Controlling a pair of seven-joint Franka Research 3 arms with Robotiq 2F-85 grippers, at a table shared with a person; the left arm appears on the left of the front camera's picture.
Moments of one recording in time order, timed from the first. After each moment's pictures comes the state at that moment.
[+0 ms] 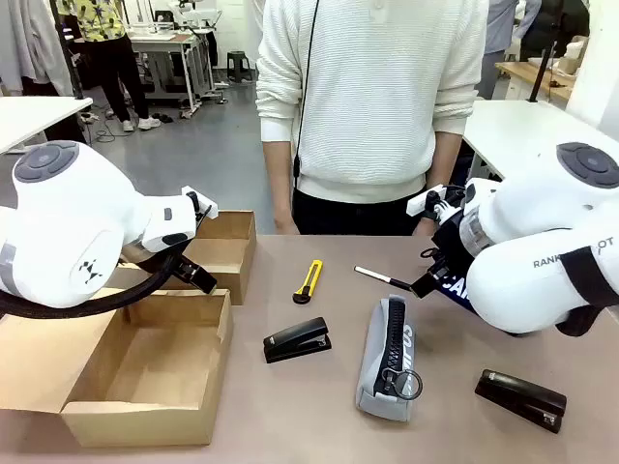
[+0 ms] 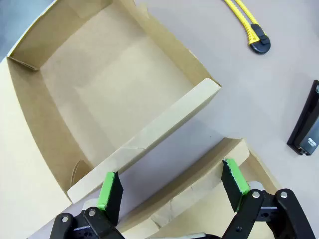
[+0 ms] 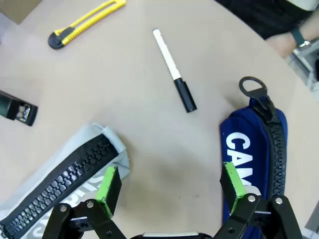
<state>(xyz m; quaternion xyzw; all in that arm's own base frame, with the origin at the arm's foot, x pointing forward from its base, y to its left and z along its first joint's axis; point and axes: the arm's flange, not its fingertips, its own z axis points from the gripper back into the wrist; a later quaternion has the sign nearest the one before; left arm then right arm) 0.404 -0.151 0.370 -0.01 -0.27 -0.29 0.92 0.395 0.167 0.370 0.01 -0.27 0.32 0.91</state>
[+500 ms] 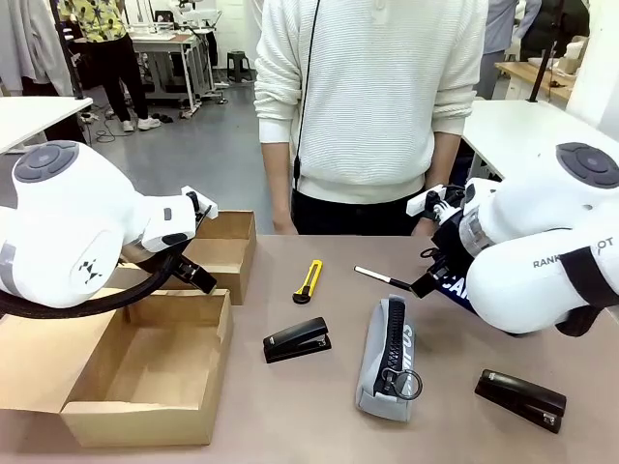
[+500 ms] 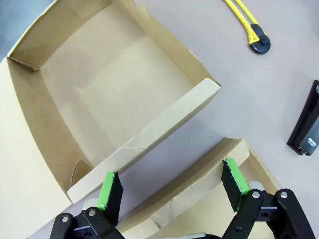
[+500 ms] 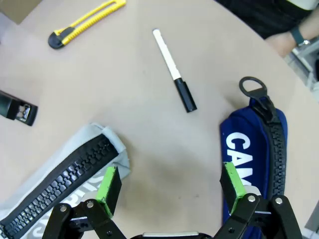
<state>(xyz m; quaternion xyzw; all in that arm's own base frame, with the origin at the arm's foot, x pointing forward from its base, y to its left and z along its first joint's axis) 0.404 -0.151 0.370 -0.01 -0.27 -0.29 0.92 0.395 0.167 0.370 0.01 -0.27 0.32 0.91</state>
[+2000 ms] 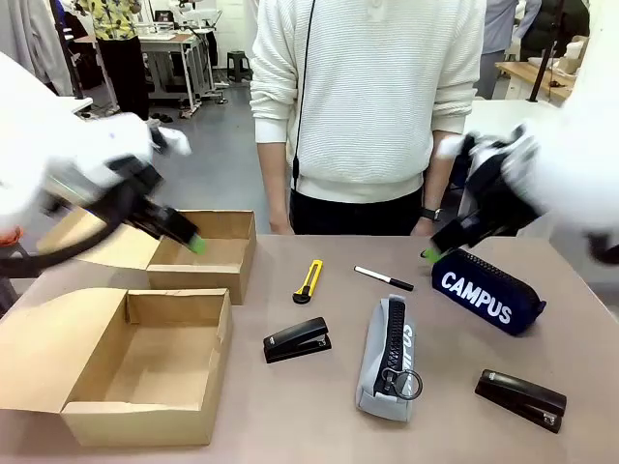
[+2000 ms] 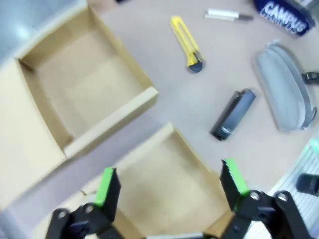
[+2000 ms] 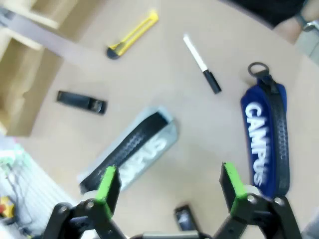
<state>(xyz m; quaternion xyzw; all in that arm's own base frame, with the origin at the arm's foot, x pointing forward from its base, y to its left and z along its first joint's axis) 0.351 -0.124 0.503 -0.14 -0.26 -0.26 0.92 0.356 0.136 0.490 0.14 -0.21 0.25 0.93</state>
